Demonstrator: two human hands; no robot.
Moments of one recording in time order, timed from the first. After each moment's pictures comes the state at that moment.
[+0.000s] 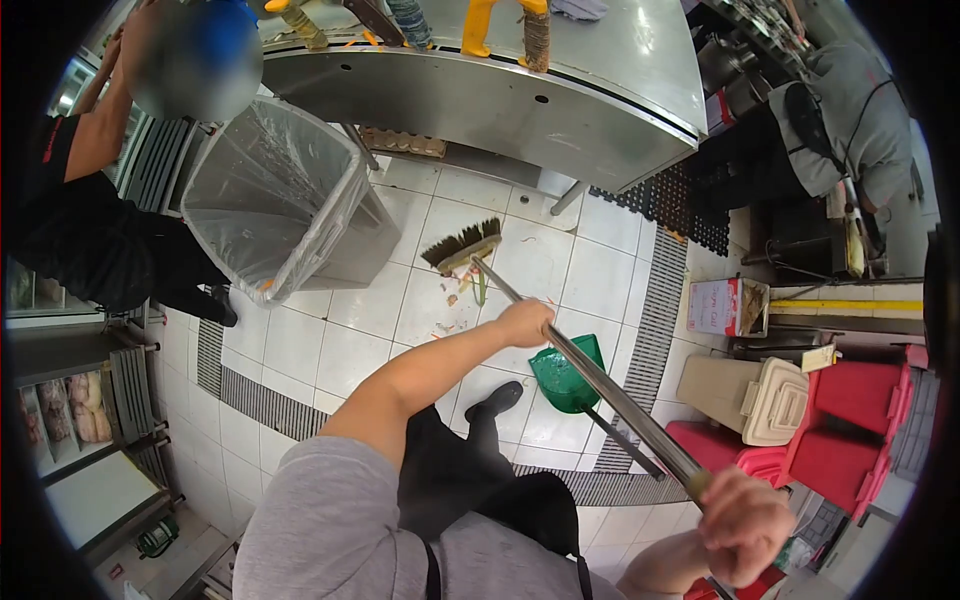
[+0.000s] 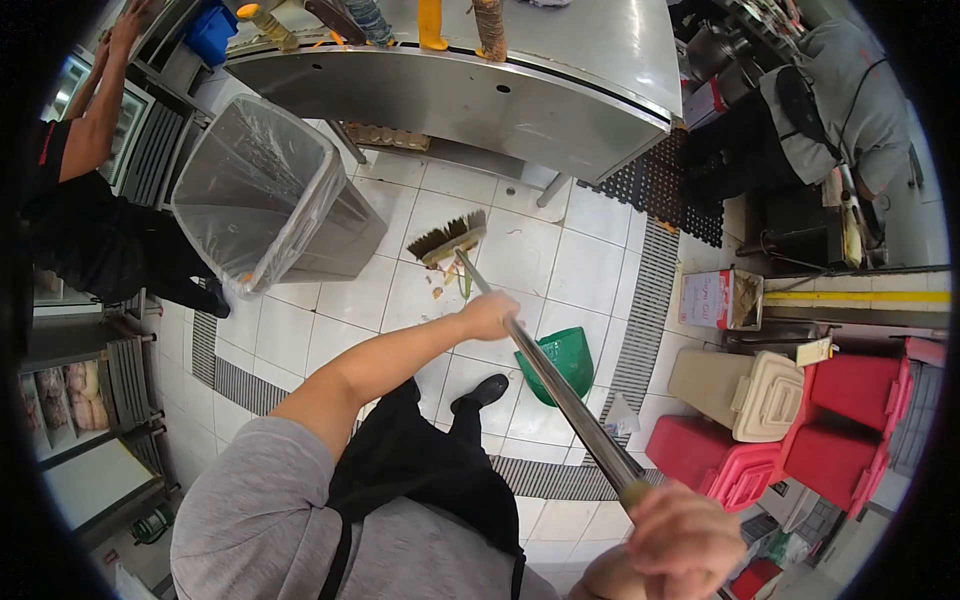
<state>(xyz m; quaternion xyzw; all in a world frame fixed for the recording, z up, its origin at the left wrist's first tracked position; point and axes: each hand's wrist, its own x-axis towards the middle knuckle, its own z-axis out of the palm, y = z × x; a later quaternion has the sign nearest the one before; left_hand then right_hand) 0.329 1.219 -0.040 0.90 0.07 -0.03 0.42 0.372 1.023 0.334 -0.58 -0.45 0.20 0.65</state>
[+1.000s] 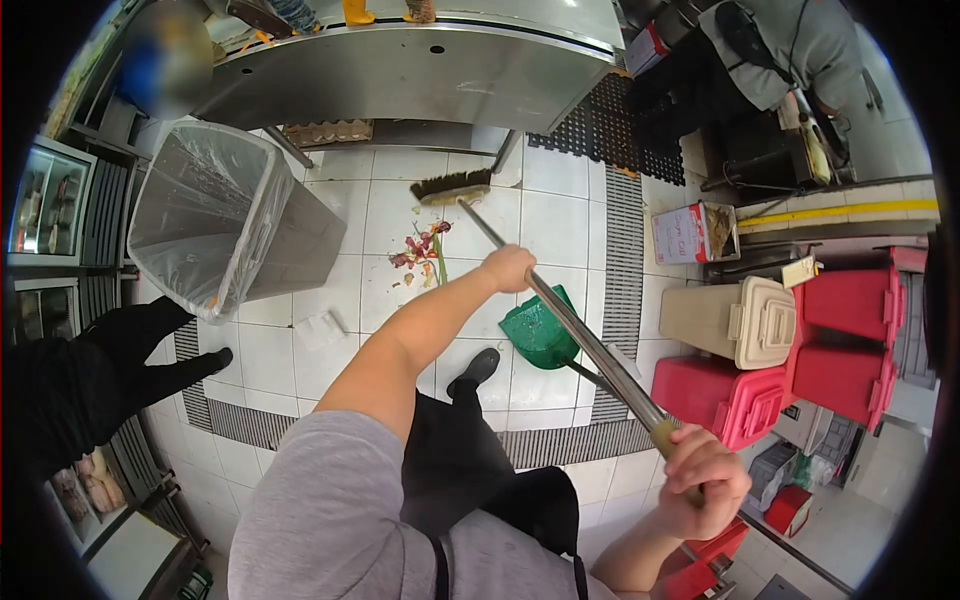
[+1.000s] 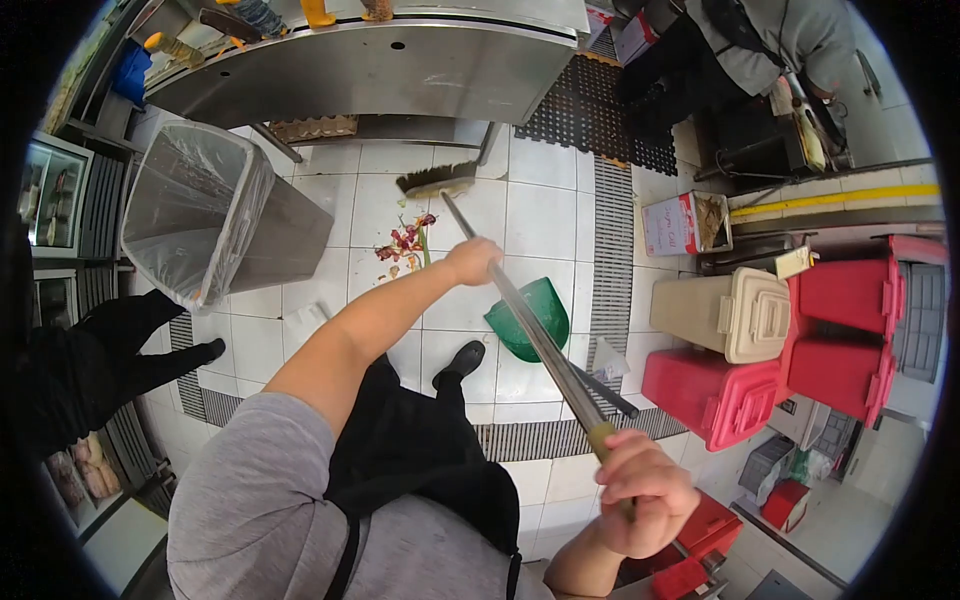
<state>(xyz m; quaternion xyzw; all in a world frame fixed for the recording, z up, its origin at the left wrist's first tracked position) 0.396 1.179 -0.068 0.93 0.03 -0.05 0.35 0.340 0.960 0.275 -0.65 -0.30 0.03 0.70</state>
